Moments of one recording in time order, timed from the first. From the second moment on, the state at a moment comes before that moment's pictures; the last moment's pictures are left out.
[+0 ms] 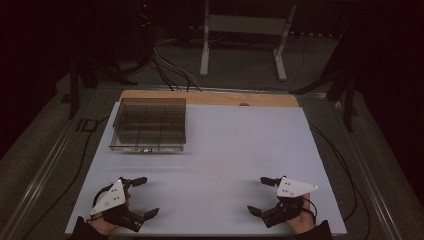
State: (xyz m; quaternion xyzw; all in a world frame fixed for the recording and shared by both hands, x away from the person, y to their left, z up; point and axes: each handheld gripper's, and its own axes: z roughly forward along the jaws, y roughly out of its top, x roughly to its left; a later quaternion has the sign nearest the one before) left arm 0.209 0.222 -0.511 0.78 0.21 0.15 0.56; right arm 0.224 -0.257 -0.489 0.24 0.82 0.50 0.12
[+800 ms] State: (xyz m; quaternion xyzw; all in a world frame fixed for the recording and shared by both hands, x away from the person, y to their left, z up) left arm 0.211 0.222 -0.511 0.78 0.20 0.15 0.57; right arm 0.234 -0.270 -0.462 0.26 0.79 0.52 0.18
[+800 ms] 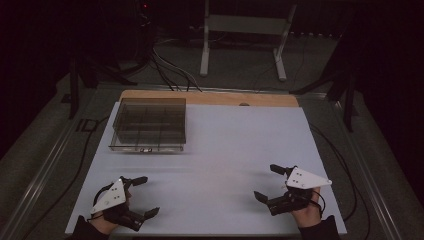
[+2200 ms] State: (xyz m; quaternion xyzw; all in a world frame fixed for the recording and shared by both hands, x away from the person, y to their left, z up) left arm 0.211 0.222 -0.511 0.79 0.21 0.15 0.56; right arm 0.262 -0.348 -0.493 0.40 0.78 0.45 0.19
